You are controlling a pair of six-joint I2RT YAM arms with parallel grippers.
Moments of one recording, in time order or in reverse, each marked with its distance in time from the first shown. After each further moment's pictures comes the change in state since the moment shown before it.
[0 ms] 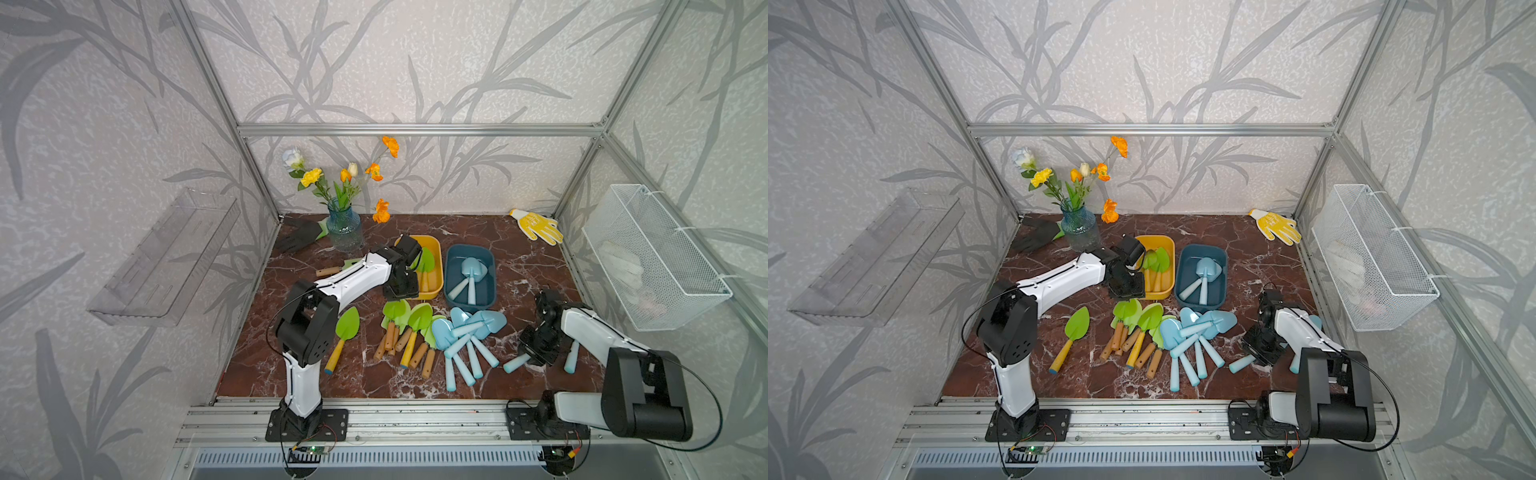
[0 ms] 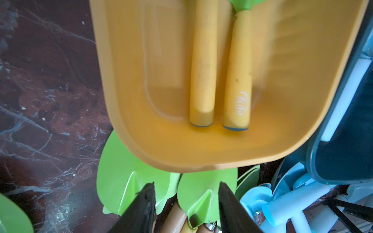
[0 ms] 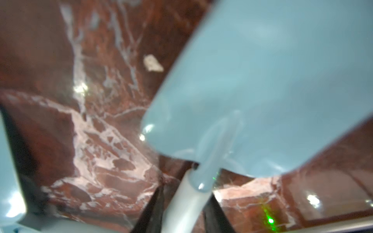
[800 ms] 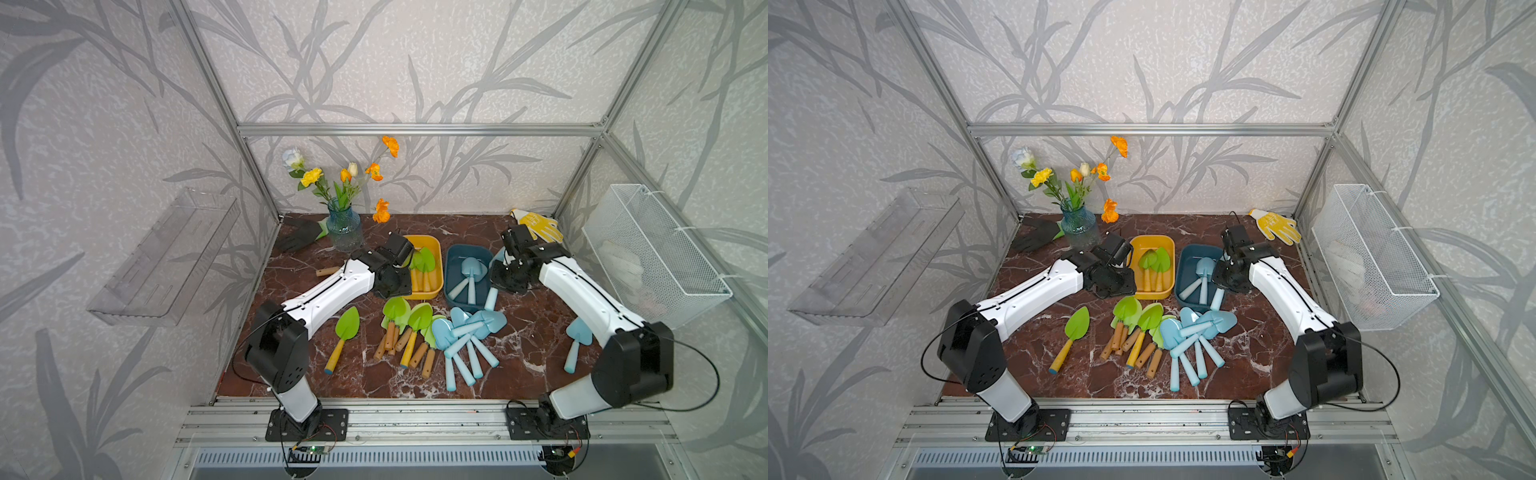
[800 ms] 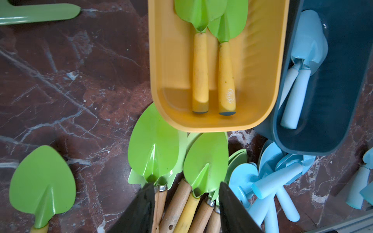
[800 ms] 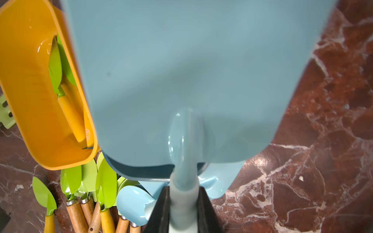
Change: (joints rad) left arm -0.006 -0.245 -0.121 0.001 -0.108 -0.002; right arm 0.339 0.252 0.726 -0.072 0.108 -0.117
